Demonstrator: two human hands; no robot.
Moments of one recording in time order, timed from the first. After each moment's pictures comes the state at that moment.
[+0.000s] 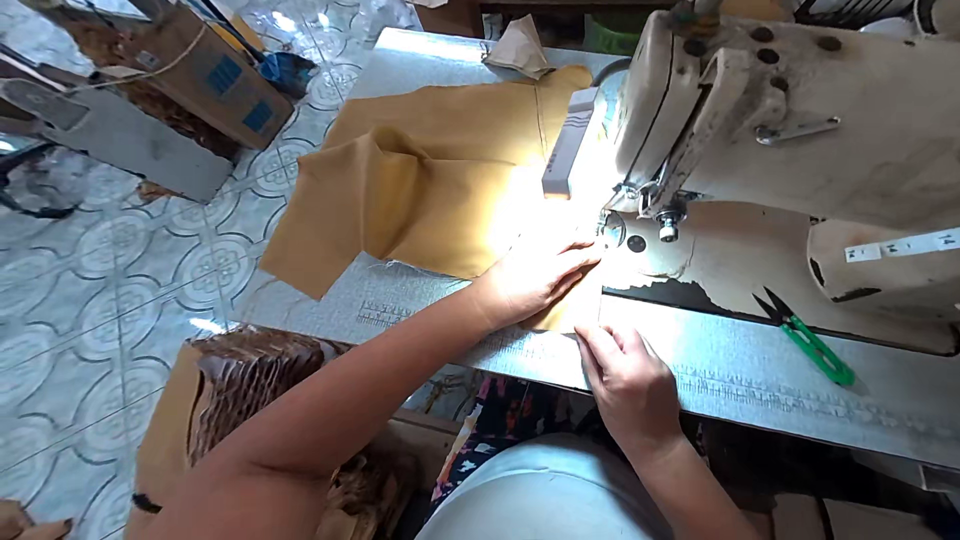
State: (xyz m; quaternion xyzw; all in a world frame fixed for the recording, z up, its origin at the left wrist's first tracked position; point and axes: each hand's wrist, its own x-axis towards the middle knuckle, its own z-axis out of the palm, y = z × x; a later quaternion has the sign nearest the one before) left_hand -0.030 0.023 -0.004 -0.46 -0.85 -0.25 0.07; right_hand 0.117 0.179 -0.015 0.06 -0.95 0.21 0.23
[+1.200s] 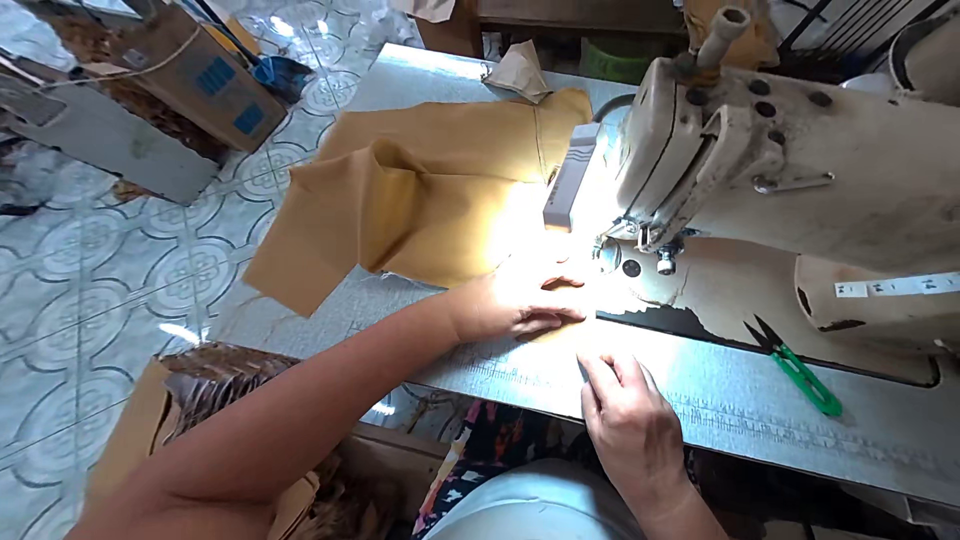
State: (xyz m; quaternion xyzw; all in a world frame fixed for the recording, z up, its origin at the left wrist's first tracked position) left_hand -0.049 -0.004 0.004 -0.58 -0.78 -0.24 0.00; right_hand 0.123 0.182 -0.005 0.05 -0.97 0.15 0.20
